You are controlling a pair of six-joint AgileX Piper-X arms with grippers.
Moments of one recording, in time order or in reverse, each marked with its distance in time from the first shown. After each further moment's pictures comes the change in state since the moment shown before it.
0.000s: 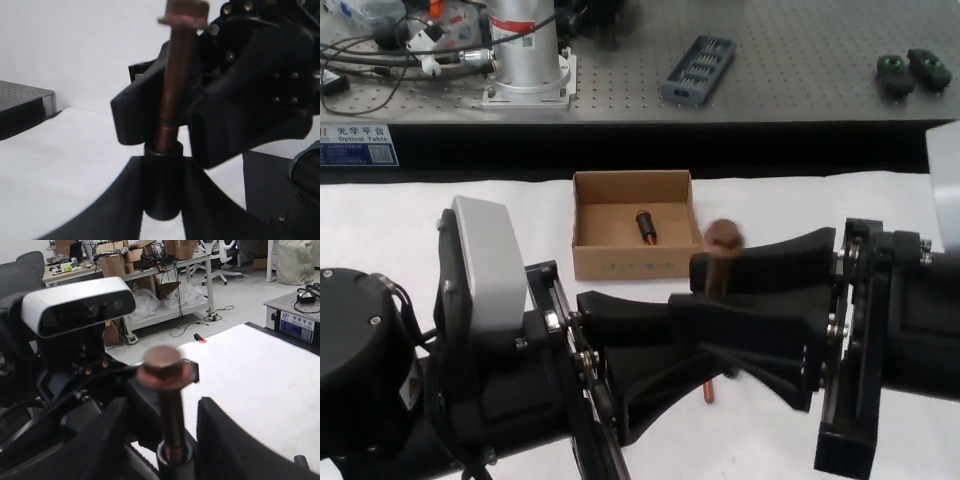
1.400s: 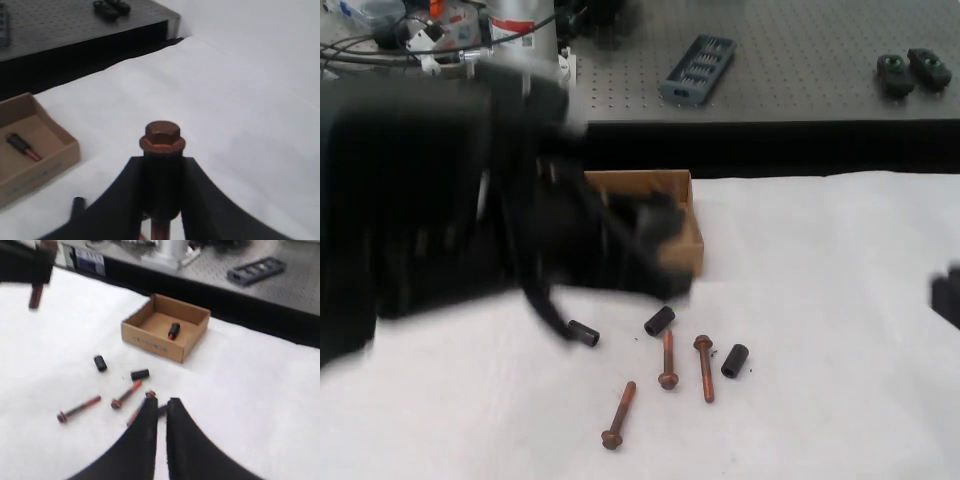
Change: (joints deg) left arm 7.2 7.7 -31.2 50.1 -21.0 -1.6; right arm -8.2 -22.9 0.0 38.3 31.4 -6.8
